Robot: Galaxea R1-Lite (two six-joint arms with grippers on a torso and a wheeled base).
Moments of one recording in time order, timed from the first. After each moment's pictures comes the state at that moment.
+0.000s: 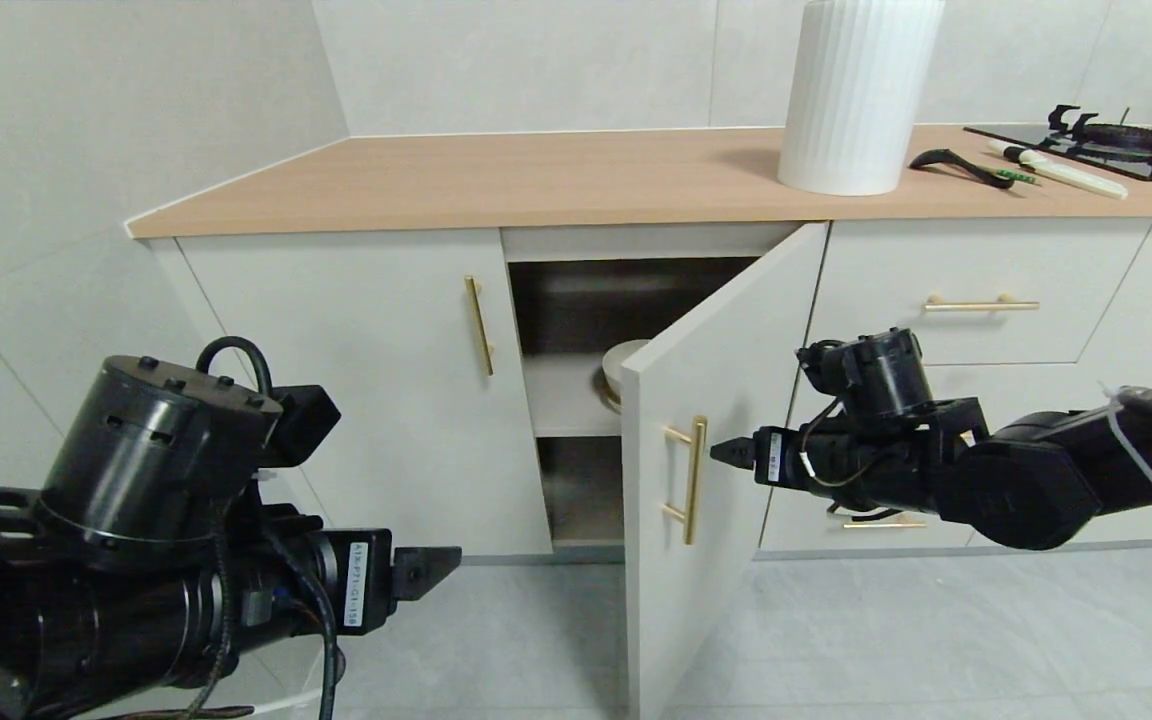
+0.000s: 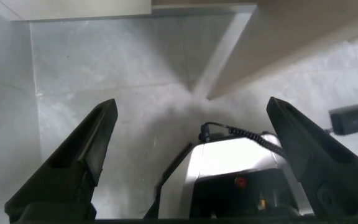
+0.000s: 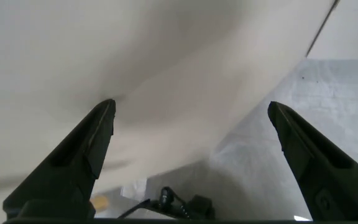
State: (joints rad) left arm -0.60 1.41 -0.79 0.15 0.26 -0.44; right arm 0.51 1.97 -1.05 -0.34 -0.05 0.46
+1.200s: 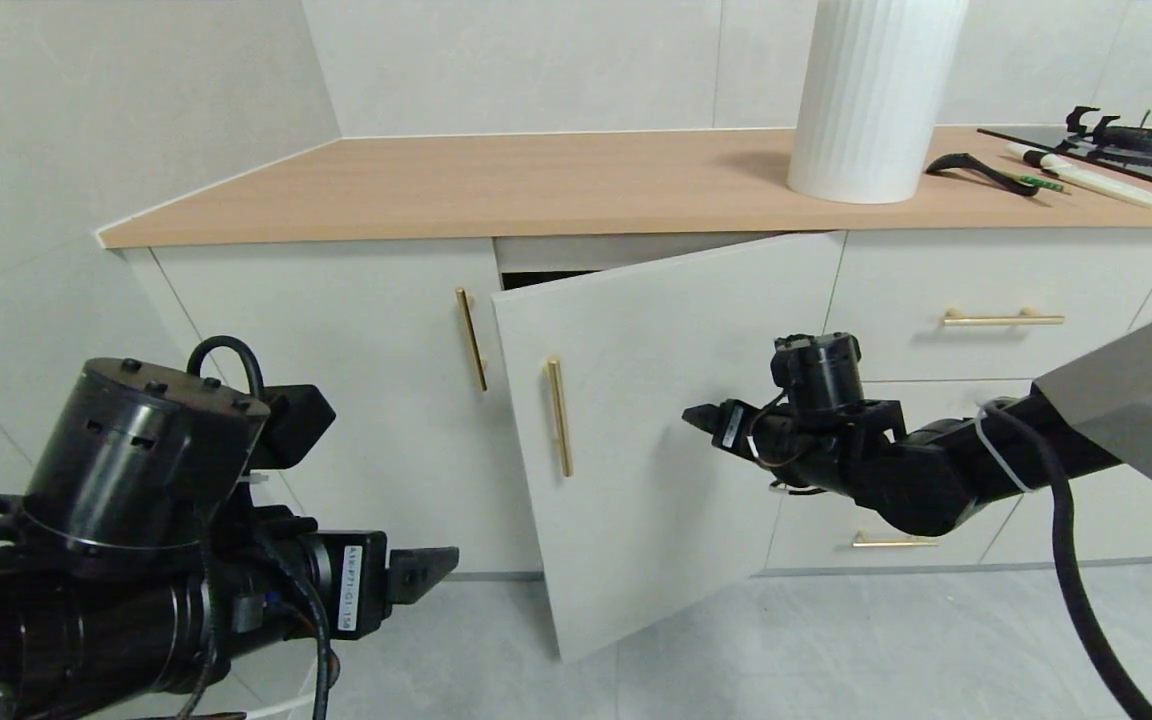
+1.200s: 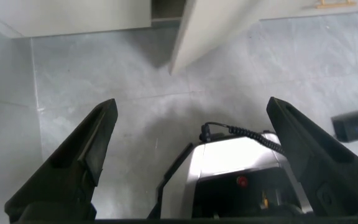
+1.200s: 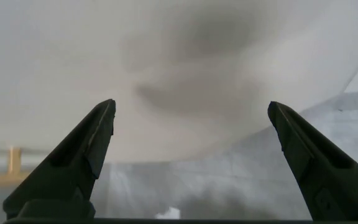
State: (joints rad) left arm -0.61 1.39 -0.78 0.14 0.26 -0.43; right arm 0.51 2.15 -1.21 -0.51 -0.13 0.65
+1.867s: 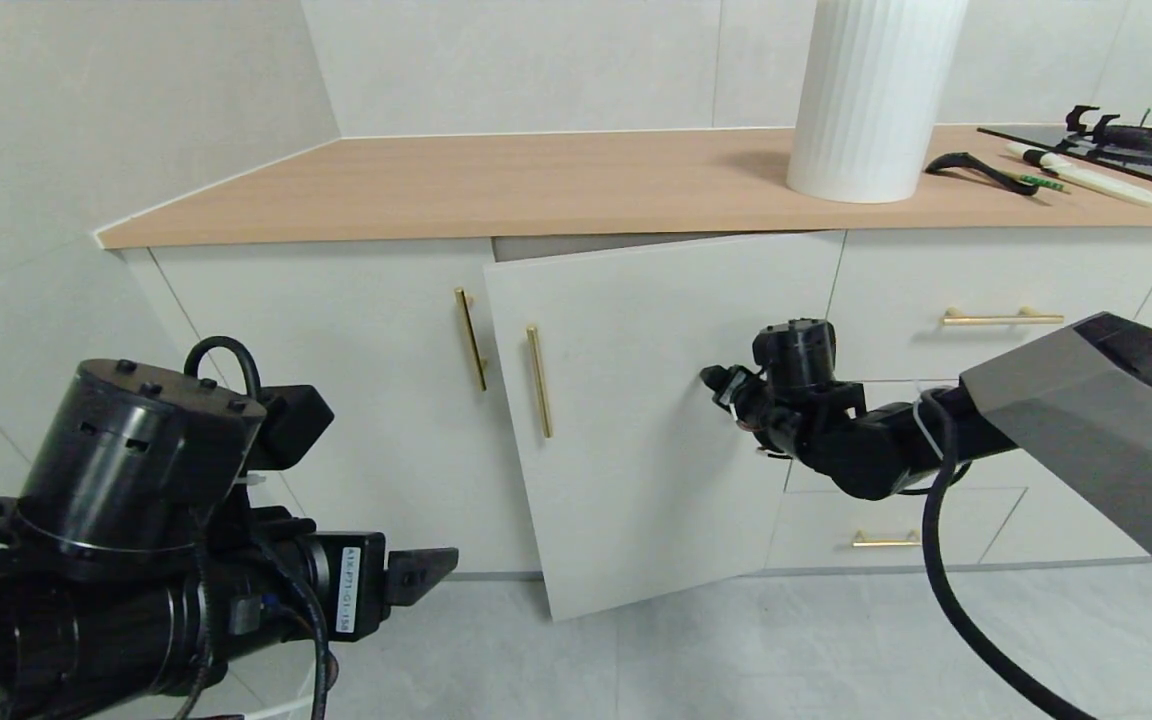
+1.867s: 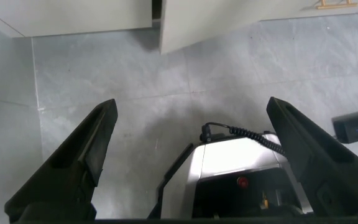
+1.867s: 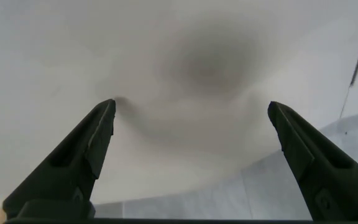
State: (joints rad) left arm -0.61 1.39 -0.77 0.14 0.26 -0.43; right arm 0.47 2.31 -1.45 -0.51 -0.31 0.79
